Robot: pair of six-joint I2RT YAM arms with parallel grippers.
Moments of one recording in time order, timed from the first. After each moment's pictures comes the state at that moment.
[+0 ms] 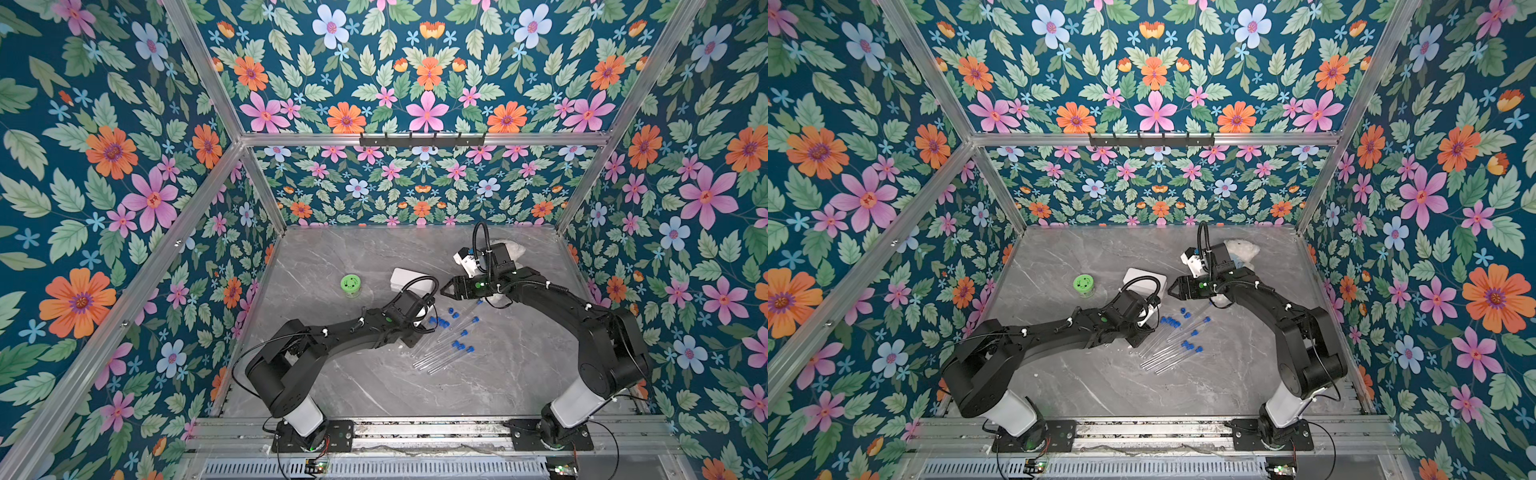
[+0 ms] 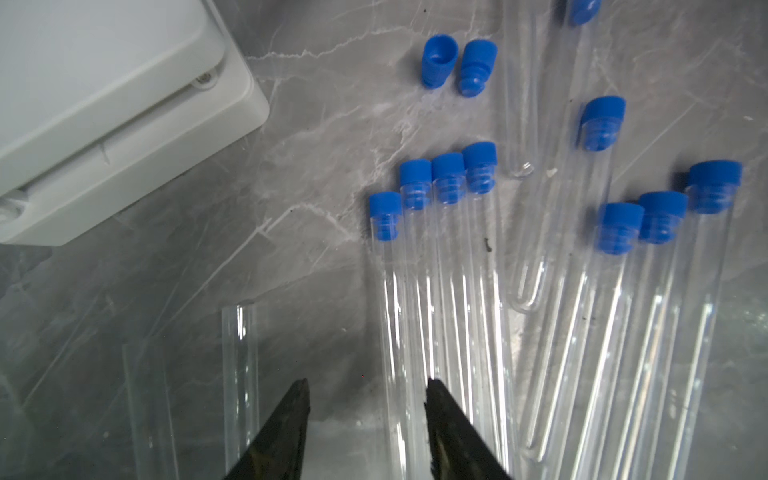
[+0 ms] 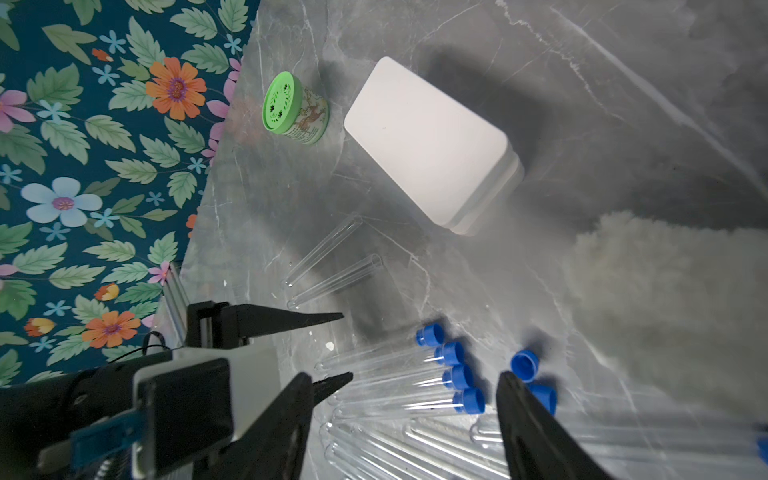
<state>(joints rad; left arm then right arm) -0.85 1.63 0.89 -0.25 -0.06 0.03 0.35 1.67 1.15 -0.38 -0.62 0.25</state>
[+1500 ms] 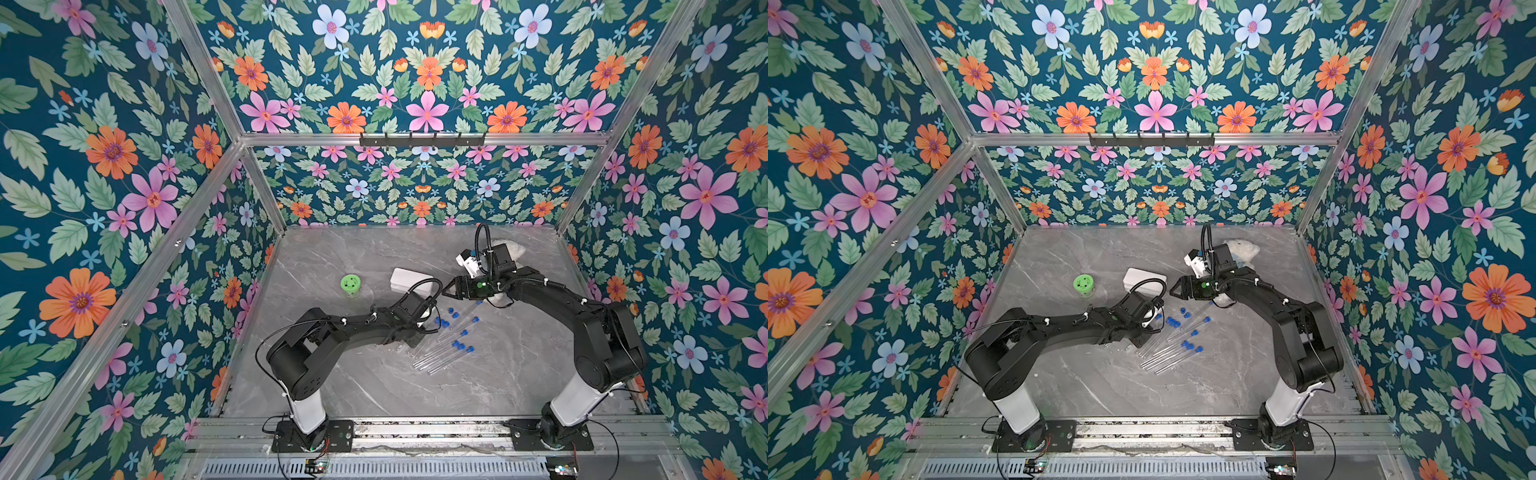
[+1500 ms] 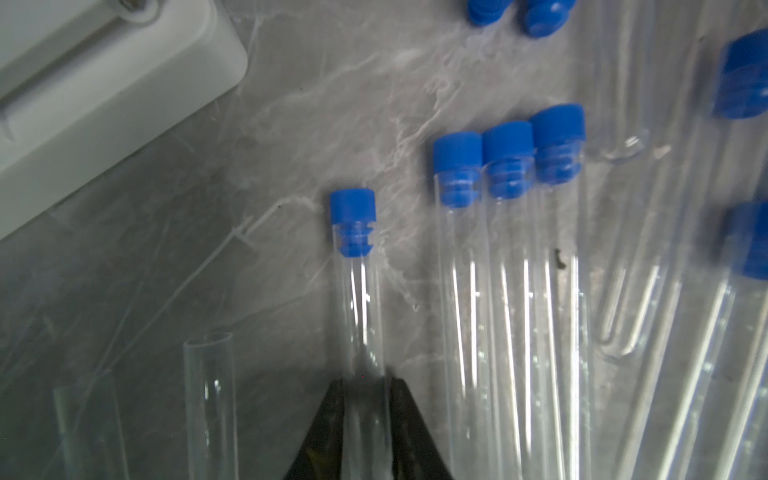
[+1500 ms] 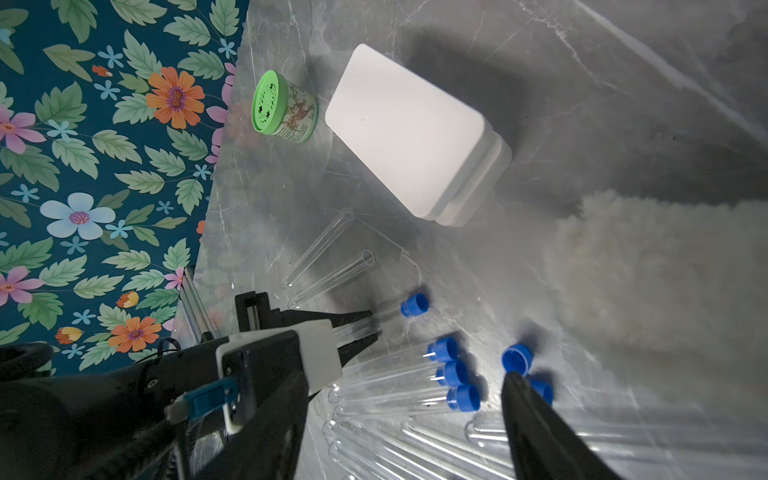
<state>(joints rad) -0.84 1.76 0.93 -0.22 -0.09 0.04 0.32 1.69 1.15 -0.38 -0.64 0.27</state>
